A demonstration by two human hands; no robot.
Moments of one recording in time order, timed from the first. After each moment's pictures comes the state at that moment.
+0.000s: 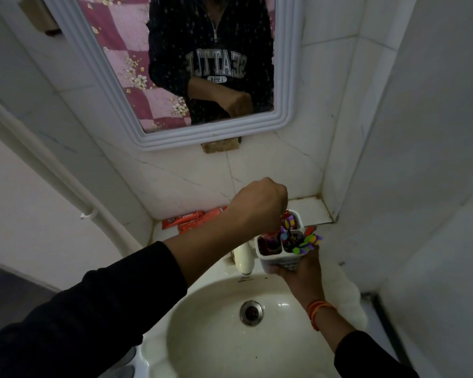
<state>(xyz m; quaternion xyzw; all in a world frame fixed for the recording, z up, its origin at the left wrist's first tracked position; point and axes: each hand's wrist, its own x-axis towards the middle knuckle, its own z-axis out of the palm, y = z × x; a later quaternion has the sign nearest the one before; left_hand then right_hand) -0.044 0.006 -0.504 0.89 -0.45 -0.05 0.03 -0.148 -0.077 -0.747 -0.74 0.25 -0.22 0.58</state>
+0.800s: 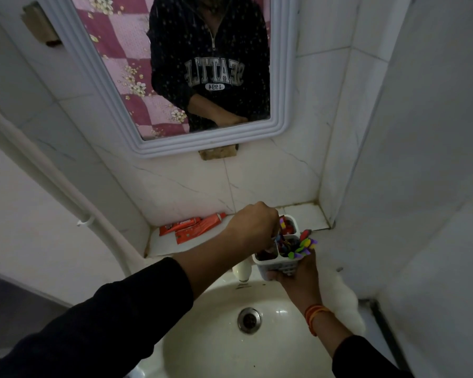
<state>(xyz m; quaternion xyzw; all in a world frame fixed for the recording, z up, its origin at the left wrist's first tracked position) -0.040 0.010 -0.541 0.89 -0.45 -0.09 0.01 -0.145 -0.078 -0.746 -0.74 0.27 -0.21 0.58</state>
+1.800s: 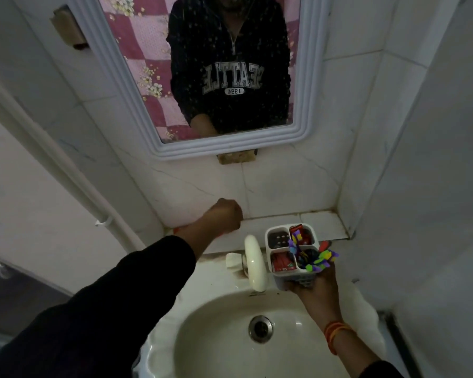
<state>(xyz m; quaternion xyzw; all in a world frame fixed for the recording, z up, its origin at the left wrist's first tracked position) 0.076 0.064 -0.585 0.93 -0.33 -0.14 0.02 -0.144 -0.077 -0.736 -0.71 0.23 -0.22 0.63</state>
